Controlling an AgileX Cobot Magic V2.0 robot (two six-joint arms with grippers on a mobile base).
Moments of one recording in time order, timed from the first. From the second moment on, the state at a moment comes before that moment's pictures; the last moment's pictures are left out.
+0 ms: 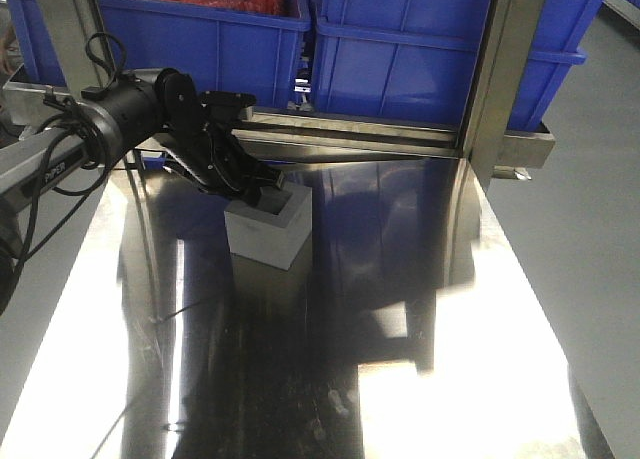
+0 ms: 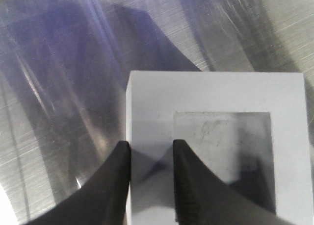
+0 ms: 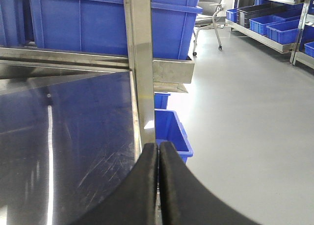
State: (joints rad) left arm -0.29 2.26 -2.02 -0.23 0.95 0.07; right arm -0.09 -0.02 0.03 0.01 0.22 0.01
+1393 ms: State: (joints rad) left arm -0.29 1.59 -1.59 -0.22 0.55 0.15; right arm -0.09 -0.02 0.03 0.01 0.22 0.01
